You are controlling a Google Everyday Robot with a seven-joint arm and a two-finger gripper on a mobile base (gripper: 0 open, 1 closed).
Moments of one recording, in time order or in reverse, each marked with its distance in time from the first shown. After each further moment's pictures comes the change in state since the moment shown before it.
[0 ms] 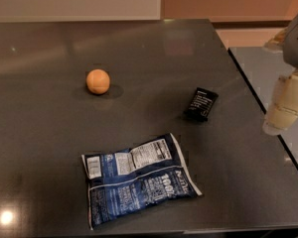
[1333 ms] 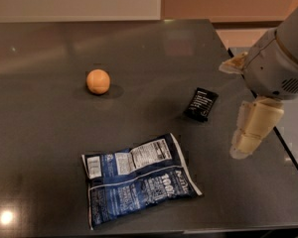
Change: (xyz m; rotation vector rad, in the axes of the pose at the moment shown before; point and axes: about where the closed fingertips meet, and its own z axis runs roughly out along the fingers) arm -0.054 0.045 0.032 -0.093 -0.165 -0.159
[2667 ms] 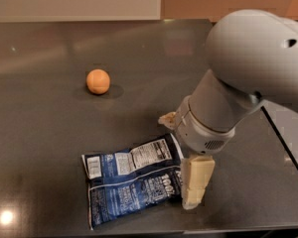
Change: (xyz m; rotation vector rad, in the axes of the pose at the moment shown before) arm -0.056 0.072 0.114 -0.197 -0.015 -0.243
